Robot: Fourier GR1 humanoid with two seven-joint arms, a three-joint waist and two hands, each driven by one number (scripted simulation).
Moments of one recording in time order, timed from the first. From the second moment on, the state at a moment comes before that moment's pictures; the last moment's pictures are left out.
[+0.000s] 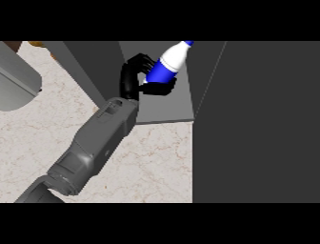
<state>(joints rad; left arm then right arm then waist) -1.02 0.01 -0.34 -0.33 0.52 0.64 -0.41 0.91 -0.12 0.07 -2.42 -0.17 0.41 -0.25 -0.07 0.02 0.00</state>
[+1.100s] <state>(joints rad) -1.18 0.06 -0.27 -0.09 0.48 0.68 -0.54 0.91 -0.13 0.06 -2.41 -0.20 0.47 -0.28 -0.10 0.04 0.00</state>
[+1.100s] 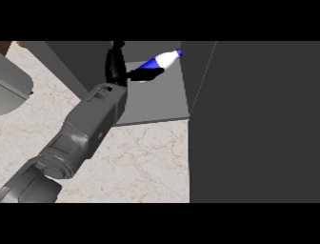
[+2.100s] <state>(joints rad) -1.11 0.00 -0.21 -0.29 0.56 0.42 -0.69 0.97 -0.11 0.10 -2.42 -0.22 0.48 -0.26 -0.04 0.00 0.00</state>
